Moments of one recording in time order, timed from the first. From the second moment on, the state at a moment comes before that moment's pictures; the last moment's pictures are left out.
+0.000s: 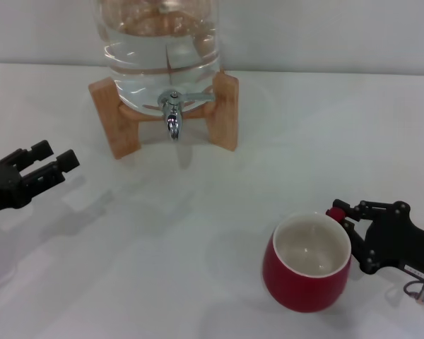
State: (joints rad) left arm -0.20 -2.07 0.64 0.72 -1.50 -1.54 1.64; right arm 0.21 2.02 1.49 0.48 -0.76 1.25 -2.57
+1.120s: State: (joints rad) left arm -0.21 -2.07 0.64 0.71 -1.46 -1.51 1.65; right arm 0.34 2.02 1.17 0.74 -0.54 0.72 -2.46
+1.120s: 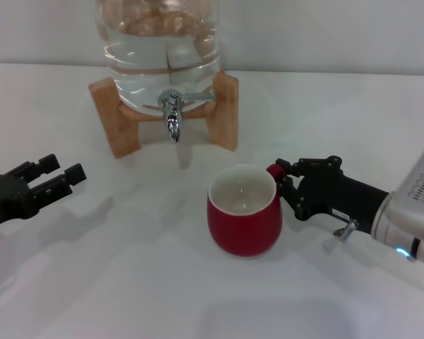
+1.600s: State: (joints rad) left arm -0.22 -2.07 0.64 0.71 -1.45 -1.51 1.65; right arm 0.43 2.02 1.12 0.75 -0.51 0.54 -2.41
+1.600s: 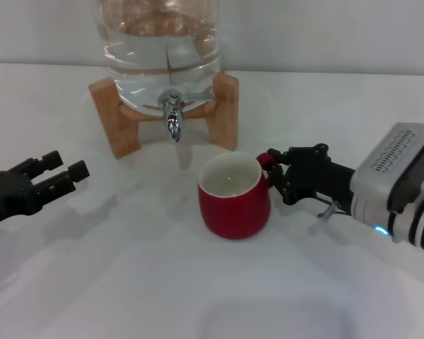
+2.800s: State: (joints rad) left arm -0.23 -2.08 0.64 0.71 -1.42 -1.51 1.63; right arm 0.64 2.03 0.96 0.71 -0.35 0.40 -2.41
